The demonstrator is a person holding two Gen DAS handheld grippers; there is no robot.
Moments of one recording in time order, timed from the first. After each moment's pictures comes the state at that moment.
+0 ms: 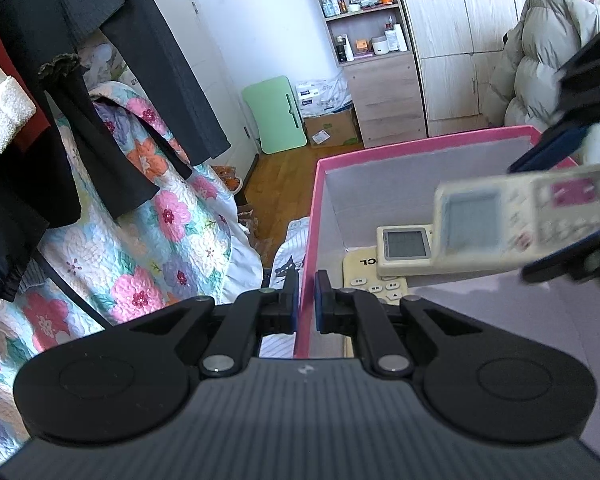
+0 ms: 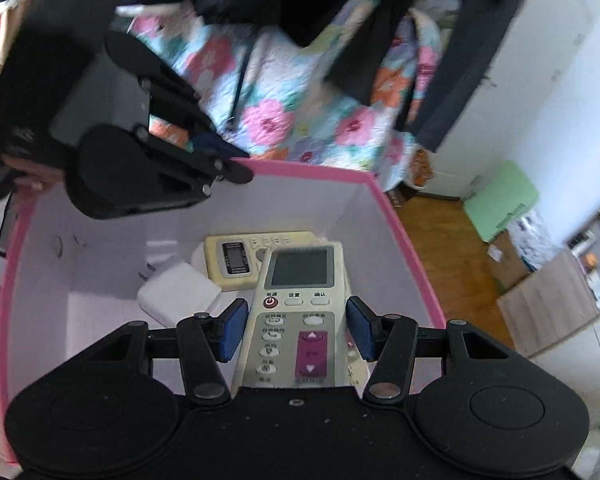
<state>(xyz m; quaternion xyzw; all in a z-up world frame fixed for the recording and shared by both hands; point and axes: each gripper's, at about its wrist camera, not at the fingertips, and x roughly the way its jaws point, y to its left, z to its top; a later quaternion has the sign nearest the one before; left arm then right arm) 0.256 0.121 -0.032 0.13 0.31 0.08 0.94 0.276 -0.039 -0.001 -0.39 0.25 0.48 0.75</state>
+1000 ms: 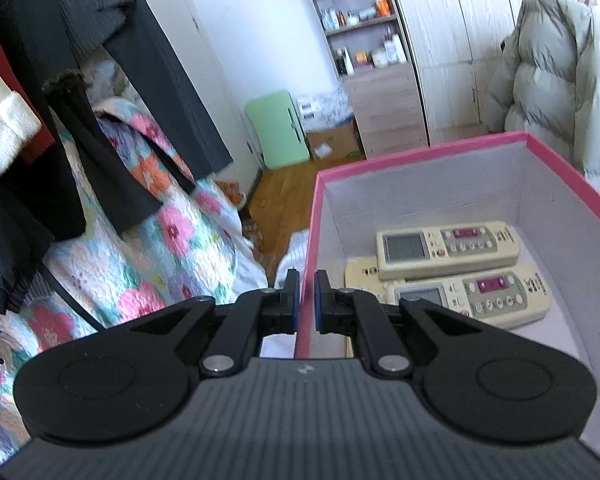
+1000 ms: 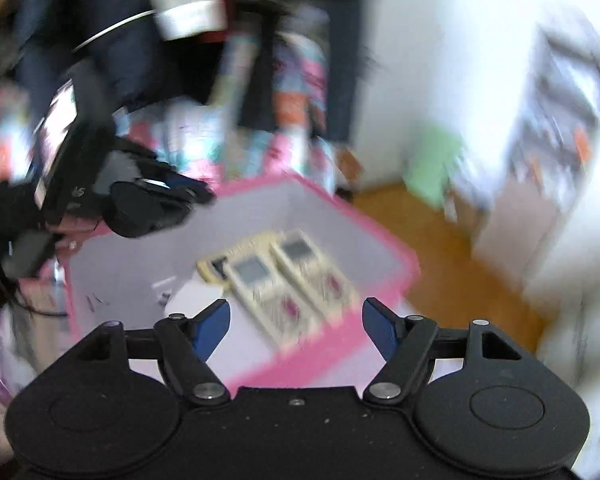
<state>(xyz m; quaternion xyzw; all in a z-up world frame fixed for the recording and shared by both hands) 0.246 0.111 -0.033 0.15 0.28 0.08 0.94 0.215 -0.152 0.029 -0.16 0.29 0.37 0.87</state>
